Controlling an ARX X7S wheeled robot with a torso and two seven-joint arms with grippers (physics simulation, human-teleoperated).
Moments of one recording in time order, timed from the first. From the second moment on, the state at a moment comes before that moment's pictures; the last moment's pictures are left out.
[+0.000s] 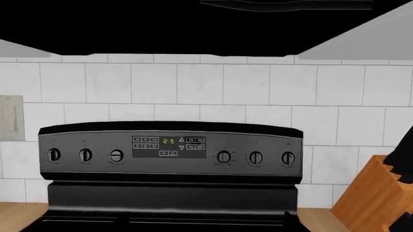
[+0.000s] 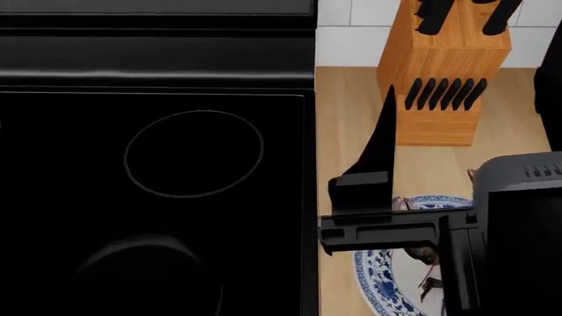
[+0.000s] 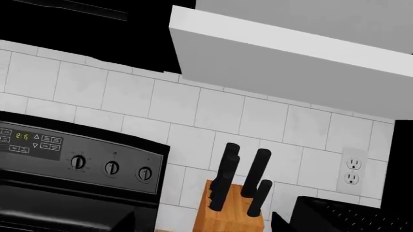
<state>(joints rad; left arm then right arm) -0.80 -0.59 -0.16 0.96 -1.75 -1.16 -1.31 0.84 0.81 -0.15 -0.97 1.39 0.96 1.09</state>
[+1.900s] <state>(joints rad) -0.74 -0.57 -0.12 0.96 -1.62 -1.15 -1.21 1.86 1.05 -0.85 0.04 2.36 1.54 1.05</state>
